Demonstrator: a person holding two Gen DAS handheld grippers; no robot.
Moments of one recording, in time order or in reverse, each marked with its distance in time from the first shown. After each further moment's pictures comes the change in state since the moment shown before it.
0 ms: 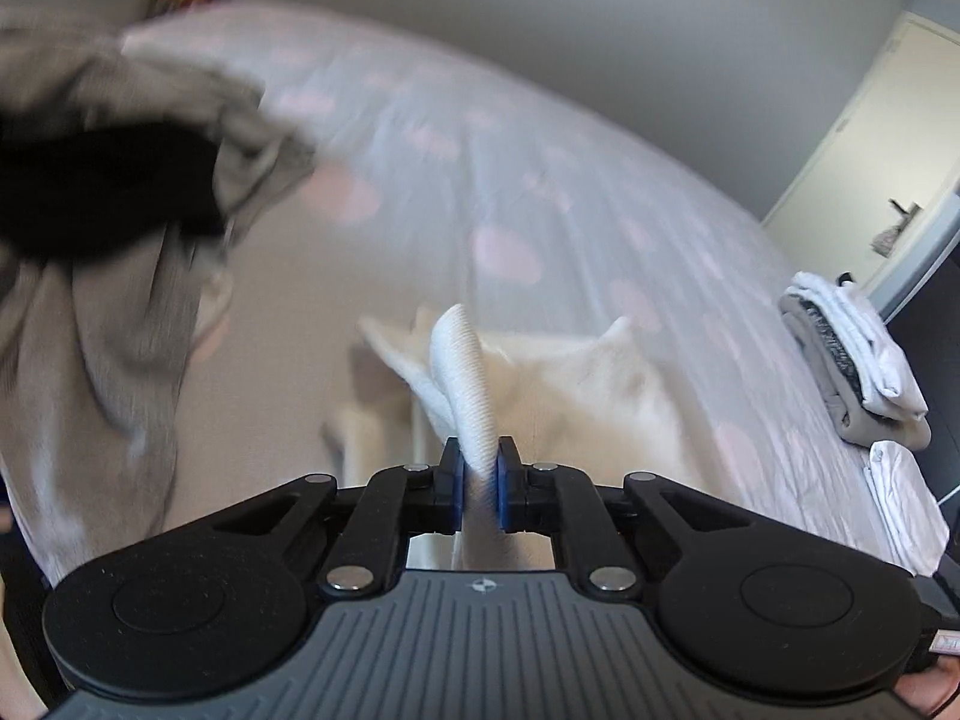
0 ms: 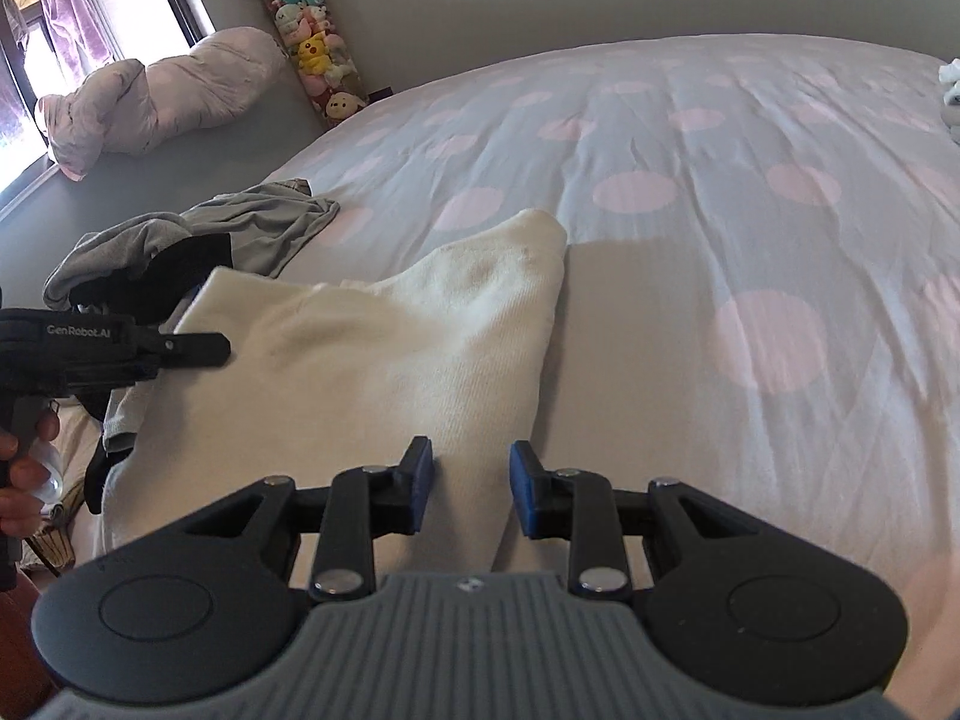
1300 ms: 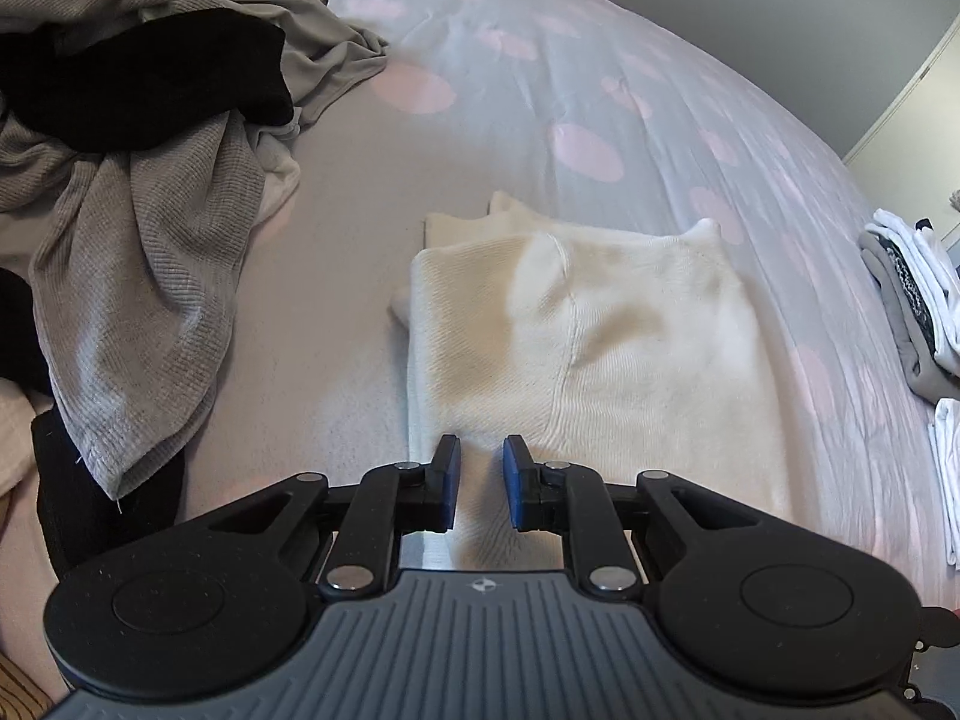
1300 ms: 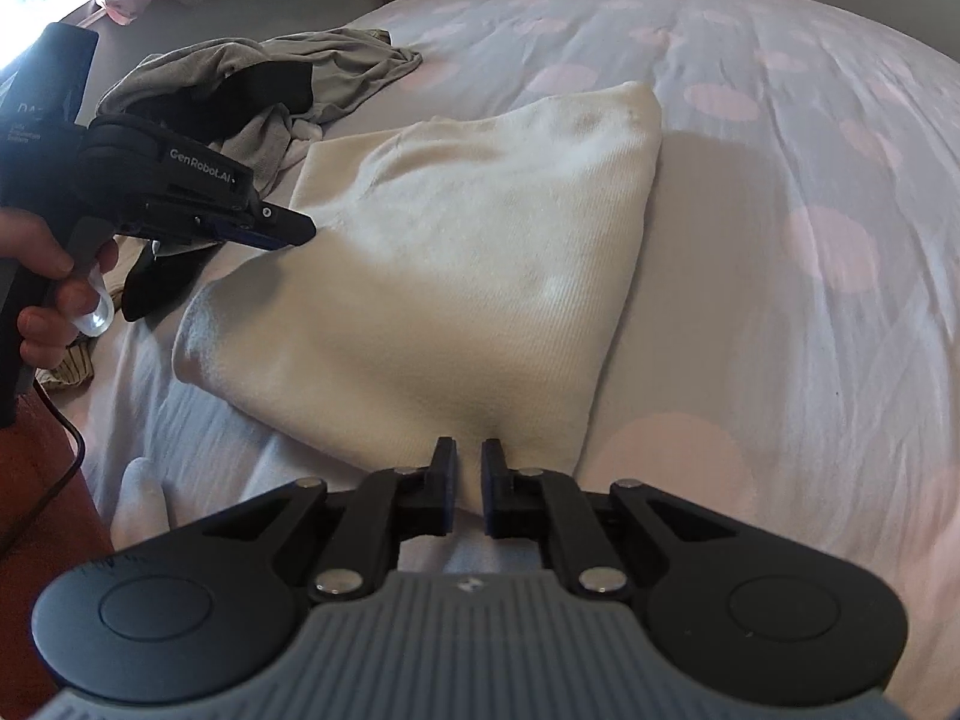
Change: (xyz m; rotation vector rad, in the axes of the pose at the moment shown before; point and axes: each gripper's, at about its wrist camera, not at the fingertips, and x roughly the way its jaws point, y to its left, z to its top) left arm 0.005 0.004 -0.020 -0.040 0.179 0.146; right arm -0.019 0.043 -0.043 -0.165 0.223 0.016
